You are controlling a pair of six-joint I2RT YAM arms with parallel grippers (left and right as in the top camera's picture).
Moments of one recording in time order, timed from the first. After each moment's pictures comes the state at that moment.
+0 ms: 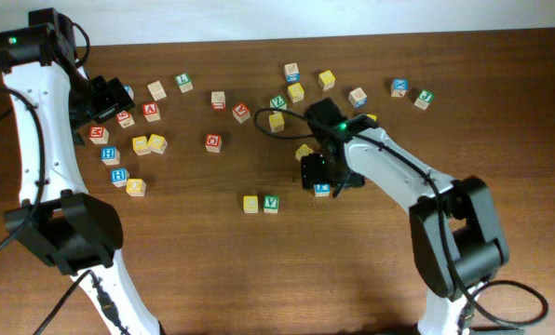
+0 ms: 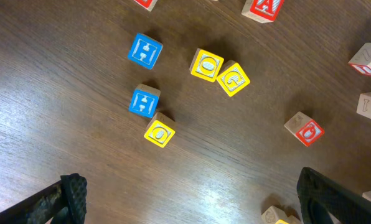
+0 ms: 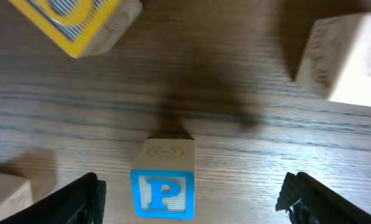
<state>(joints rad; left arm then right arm) 0.20 2.19 2.37 -1.63 0.00 -0.36 0.42 1.97 1.39 -0.88 -0.02 0.42</state>
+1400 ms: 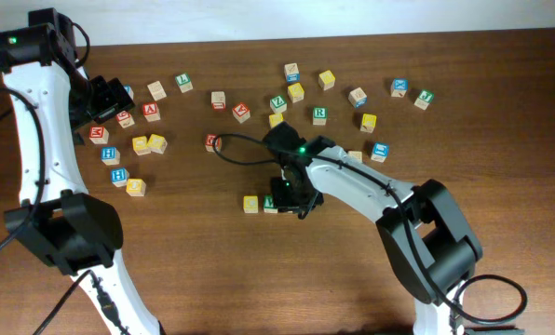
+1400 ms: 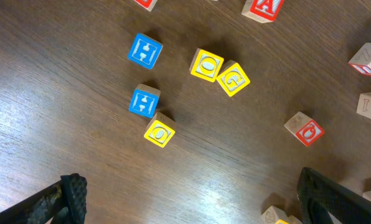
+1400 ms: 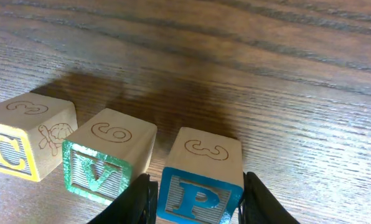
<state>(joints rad) 0.20 2.19 2.37 -1.63 0.00 -0.36 0.61 2.02 1.39 -0.83 -0.17 0.52</state>
